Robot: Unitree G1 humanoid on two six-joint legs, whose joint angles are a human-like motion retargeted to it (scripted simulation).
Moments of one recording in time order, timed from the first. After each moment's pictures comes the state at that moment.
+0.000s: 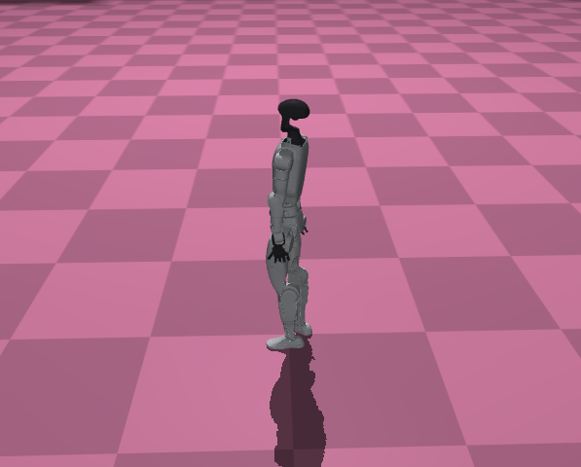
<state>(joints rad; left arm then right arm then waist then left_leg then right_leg) -0.03 0.06 0.29 1.67 -0.12 0.14 -0.09 -0.05 -0.11 -0.11 1.70 -0.71 0.06 0.12 0.03 -0.04 -0.20 -0.06 -0.08 0.22 -0.04 0.04 0.01 -0.05 -0.07 -0.43 0.00 0.06 -0.02</state>
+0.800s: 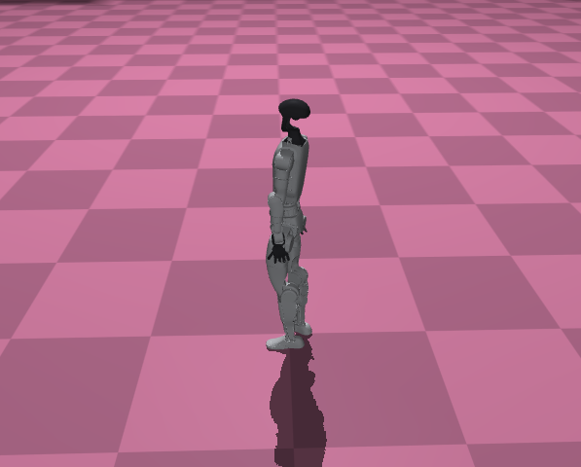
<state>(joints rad) -0.04 0.07 0.28 1.68 -0.13 0.14 -0.09 -0.06 -0.12 -0.11 1.70 -0.72 0.06 0.12 0.04 -0.04 -0.20 -0.06 -0.08 0.22 -0.04 0.03 0.00 -0.05 -0.07 -0.43 0.00 0.06 -0.01</state>
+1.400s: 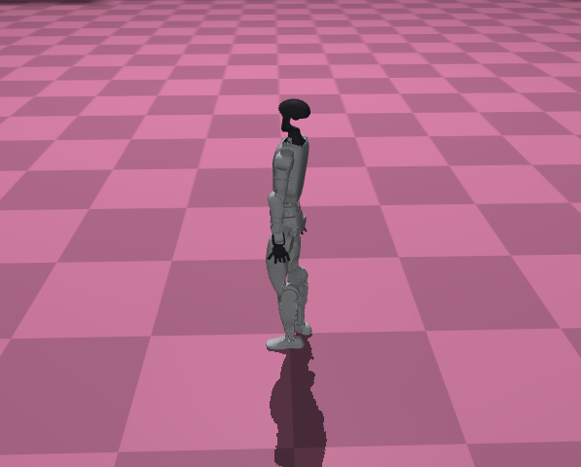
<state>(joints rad) -0.04 0.07 0.27 1.68 -0.13 0.14 -0.09 -0.06 -0.12 -0.10 1.70 -0.72 0.06 0.12 0.03 -0.04 -0.20 -0.06 -0.08 0.22 -0.04 0.02 0.00 -0.05 -0.08 -0.44 0.00 0.07 -0.01</state>
